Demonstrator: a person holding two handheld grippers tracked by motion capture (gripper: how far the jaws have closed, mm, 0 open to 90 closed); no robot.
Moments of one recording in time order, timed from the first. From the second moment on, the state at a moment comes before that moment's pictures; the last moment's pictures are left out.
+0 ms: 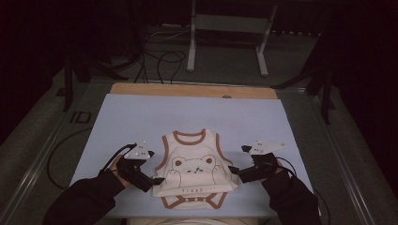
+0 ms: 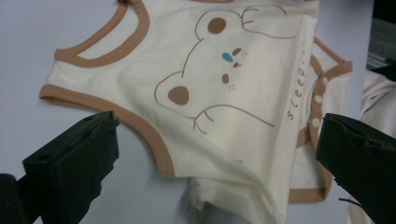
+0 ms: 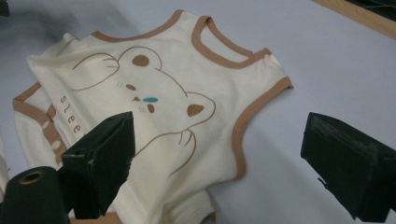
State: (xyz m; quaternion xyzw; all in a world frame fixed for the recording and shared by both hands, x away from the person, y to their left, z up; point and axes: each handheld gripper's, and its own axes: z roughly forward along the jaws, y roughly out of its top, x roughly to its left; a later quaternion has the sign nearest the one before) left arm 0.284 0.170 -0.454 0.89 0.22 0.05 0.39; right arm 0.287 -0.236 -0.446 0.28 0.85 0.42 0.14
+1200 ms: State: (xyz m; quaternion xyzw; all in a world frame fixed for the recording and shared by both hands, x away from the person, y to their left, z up) left arm 0.345 0.162 -0.462 0.89 0.24 0.05 0.38; right arm 0.356 -0.203 -0.449 0.28 0.86 0.42 0.11
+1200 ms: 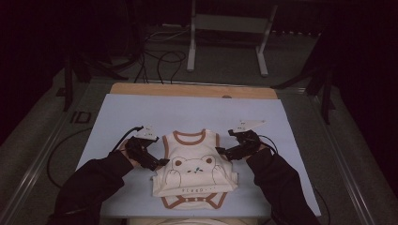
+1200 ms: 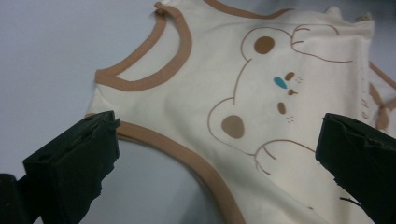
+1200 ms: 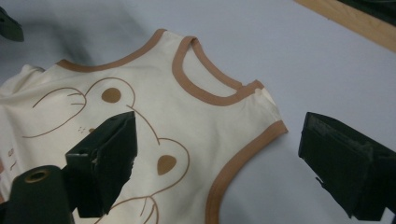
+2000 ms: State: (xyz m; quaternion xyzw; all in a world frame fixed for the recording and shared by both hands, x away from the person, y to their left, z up) left arm 0.390 0.153 -0.486 0.89 0.26 0.06 0.38; right arm 0.402 -0.196 -0.481 0.31 0.86 0.40 0.10
